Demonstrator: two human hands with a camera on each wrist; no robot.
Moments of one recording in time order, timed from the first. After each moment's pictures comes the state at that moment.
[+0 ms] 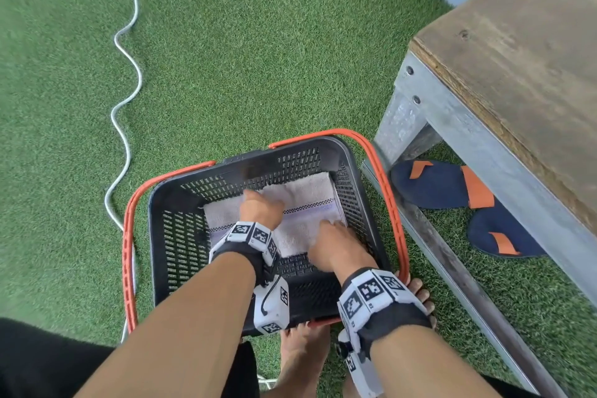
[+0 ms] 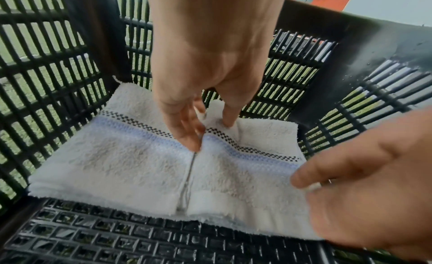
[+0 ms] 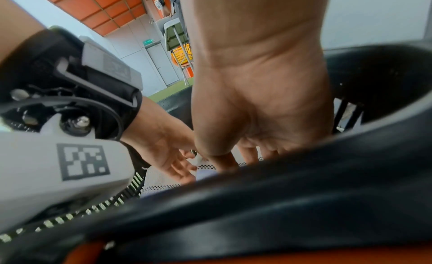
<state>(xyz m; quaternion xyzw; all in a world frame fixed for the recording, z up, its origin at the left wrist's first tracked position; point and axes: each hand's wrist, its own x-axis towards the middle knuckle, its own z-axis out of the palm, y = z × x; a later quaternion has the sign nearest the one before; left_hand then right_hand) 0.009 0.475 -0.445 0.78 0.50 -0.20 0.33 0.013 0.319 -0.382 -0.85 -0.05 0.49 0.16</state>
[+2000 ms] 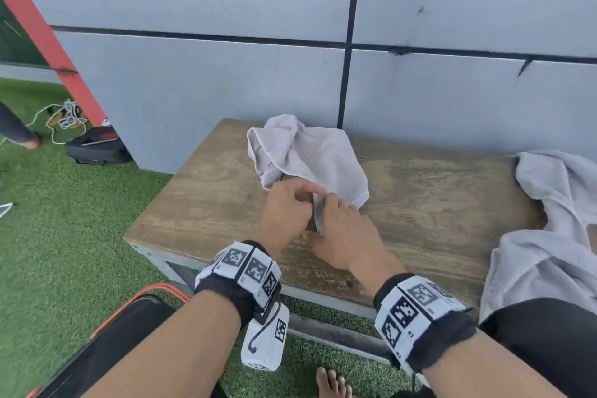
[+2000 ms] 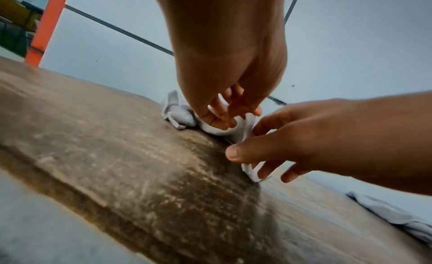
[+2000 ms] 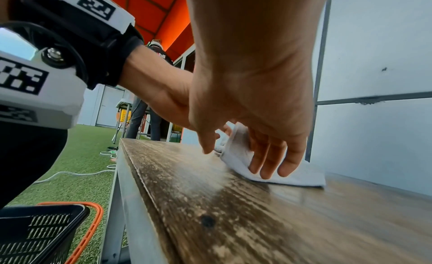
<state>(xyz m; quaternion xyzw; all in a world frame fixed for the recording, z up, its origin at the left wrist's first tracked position) 0.028 0.096 -0.087 0.82 -0.16 -0.11 0.55 -0.040 -0.007 -0.100 -0.98 0.10 0.00 0.14</state>
